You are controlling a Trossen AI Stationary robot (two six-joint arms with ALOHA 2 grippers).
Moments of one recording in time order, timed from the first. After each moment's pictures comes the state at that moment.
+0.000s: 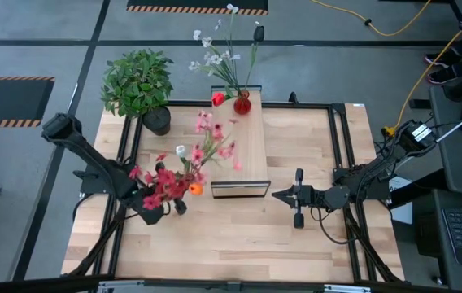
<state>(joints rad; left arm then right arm) -0.65 1.19 0.62 -0.18 -1.13 -0.70 0.62 1.24 0.30 0.81 0.71 0.07</state>
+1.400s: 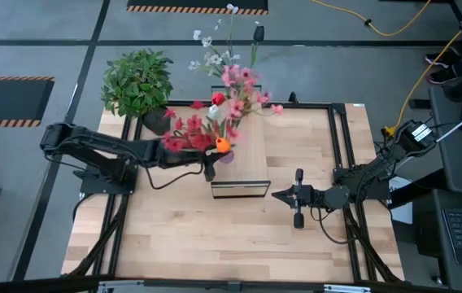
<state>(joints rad) -0.04 1.27 0.82 0.23 -0.39 -0.14 0.62 1.24 0.30 0.81 0.71 0.07</state>
